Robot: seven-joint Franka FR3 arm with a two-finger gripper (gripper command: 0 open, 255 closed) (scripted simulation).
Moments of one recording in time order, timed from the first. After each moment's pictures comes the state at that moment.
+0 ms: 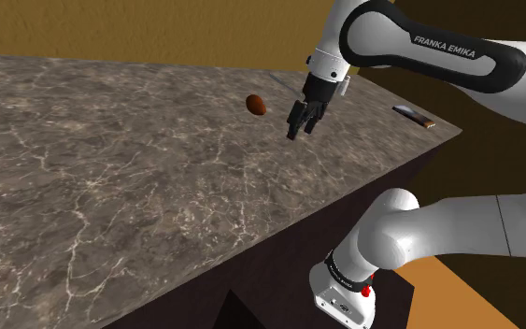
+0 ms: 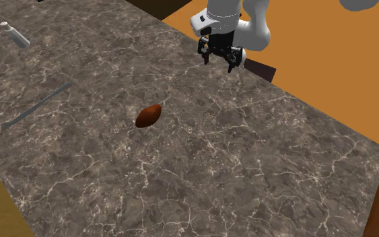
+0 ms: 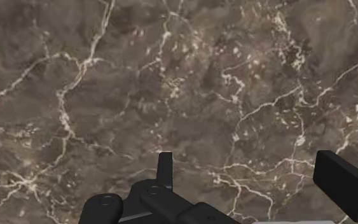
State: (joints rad) arm 0.01 -0.75 -0.05 -2.41 0.03 1.62 0.00
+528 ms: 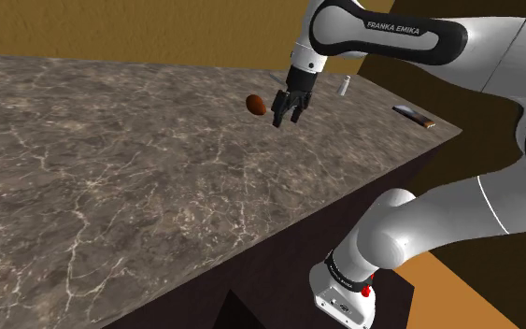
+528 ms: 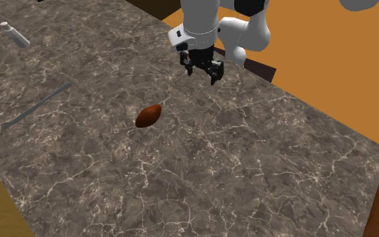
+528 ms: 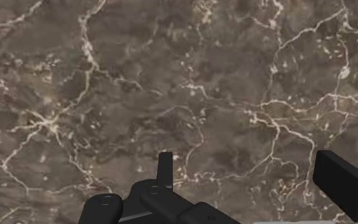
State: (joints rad) arm -0.01 -0.52 -0.09 -2.27 0.01 1.70 -0.03
